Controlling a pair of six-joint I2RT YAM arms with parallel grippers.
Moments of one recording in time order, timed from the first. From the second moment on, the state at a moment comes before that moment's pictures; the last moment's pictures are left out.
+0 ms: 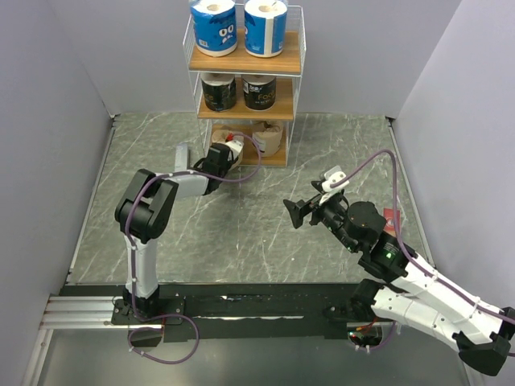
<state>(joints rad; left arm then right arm) -0.46 2.02 1.22 0.19 -0.38 0.32 0.87 0.67 0.72 -0.11 0.27 -0.01</state>
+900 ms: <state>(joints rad) -0.34 1.59 1.04 0.12 -0.08 -0.70 0.87 0.62 0.72 -0.10 0.29 -0.04</state>
